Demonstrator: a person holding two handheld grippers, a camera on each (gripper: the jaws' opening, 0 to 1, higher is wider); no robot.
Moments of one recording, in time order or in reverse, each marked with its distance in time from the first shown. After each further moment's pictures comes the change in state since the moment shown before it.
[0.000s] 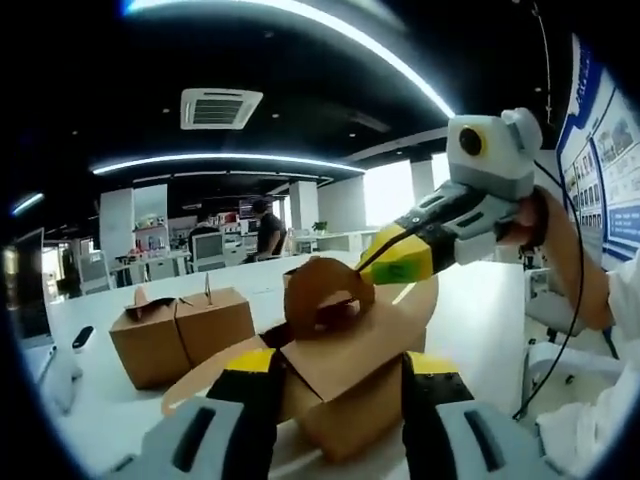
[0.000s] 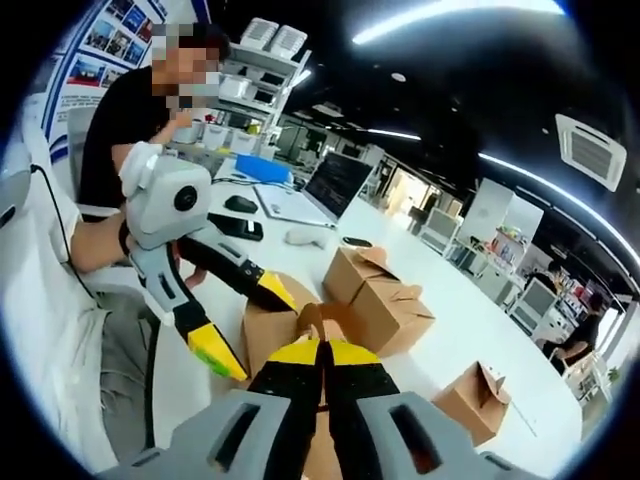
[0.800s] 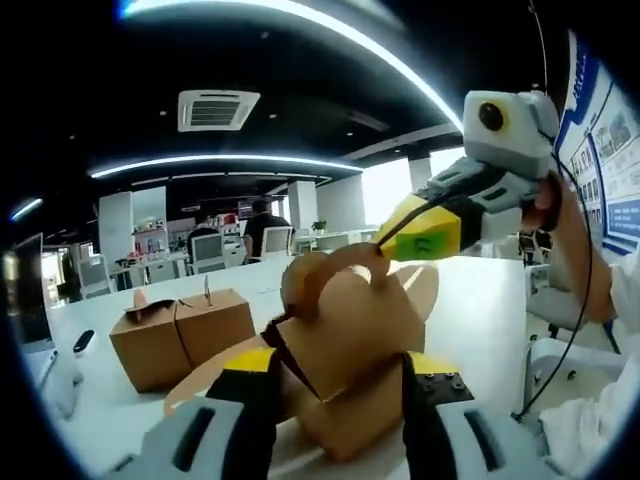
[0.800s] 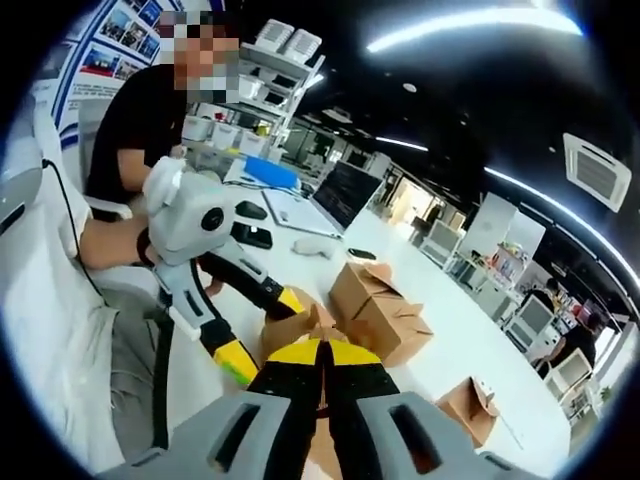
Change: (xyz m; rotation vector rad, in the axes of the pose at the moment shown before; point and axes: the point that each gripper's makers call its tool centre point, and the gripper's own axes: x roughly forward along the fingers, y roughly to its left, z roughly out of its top) left arm 0.002 0.001 0.000 0.016 0.004 -0.001; right arm -0.015 0.015 0.022 -0.064 -0.023 0.005
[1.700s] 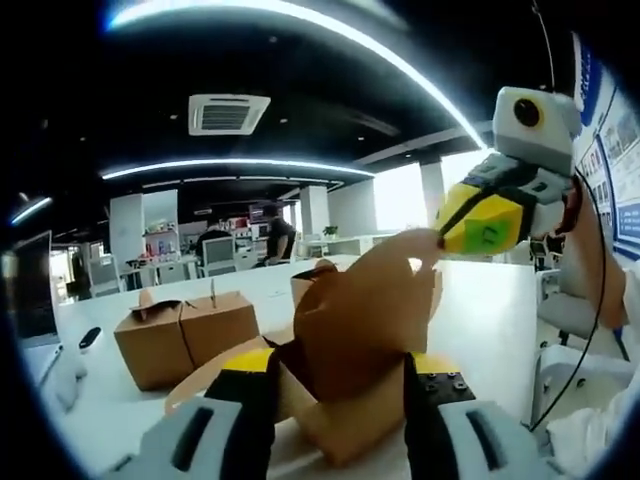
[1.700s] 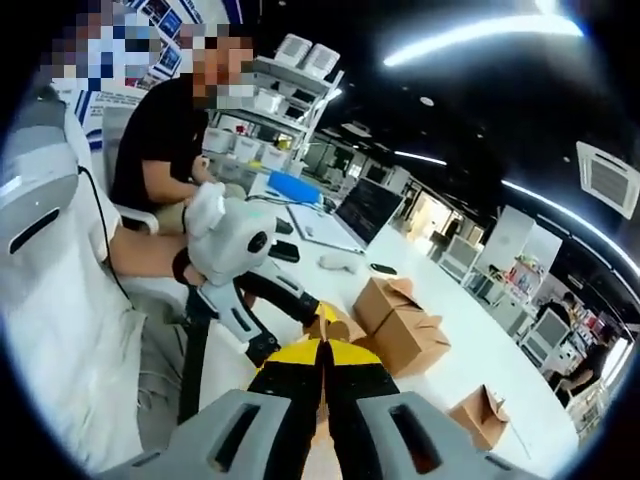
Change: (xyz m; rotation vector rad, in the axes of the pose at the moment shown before) left arm 0.005 0.000 0.001 -0.010 -0.027 0.060; right arm -0.021 0.025 0.009 -0.019 -0.065 0.088
